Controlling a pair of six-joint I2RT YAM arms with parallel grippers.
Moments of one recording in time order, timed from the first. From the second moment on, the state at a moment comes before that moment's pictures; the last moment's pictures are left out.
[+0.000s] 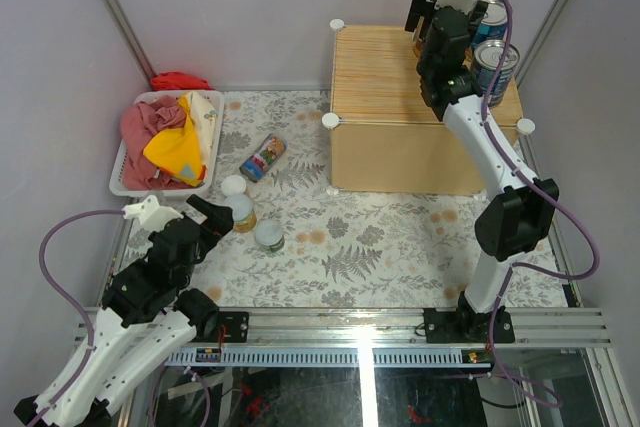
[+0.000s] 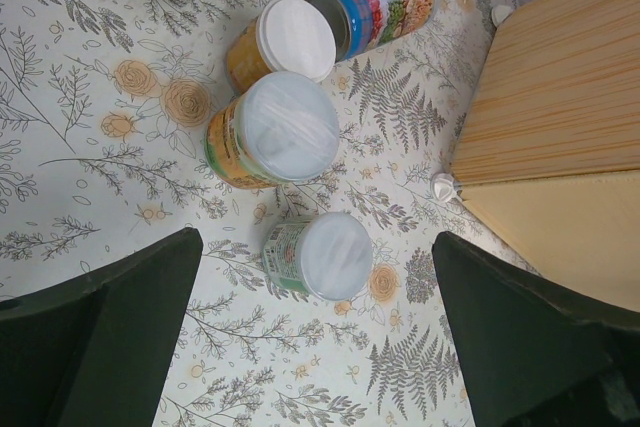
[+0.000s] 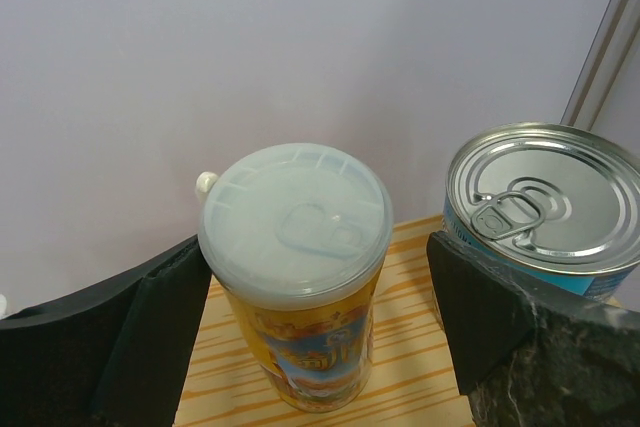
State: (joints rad) left arm -0.61 0.37 0.68 -0.88 -0.59 -1.05; right arm 0.32 1.83 1.87 0.12 0.60 -0.02
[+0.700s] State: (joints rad) left arm -0.61 0.47 0.74 -0.89 -0.60 -1.01; right arm 0.43 1.67 1.81 0.15 0.59 -0.09
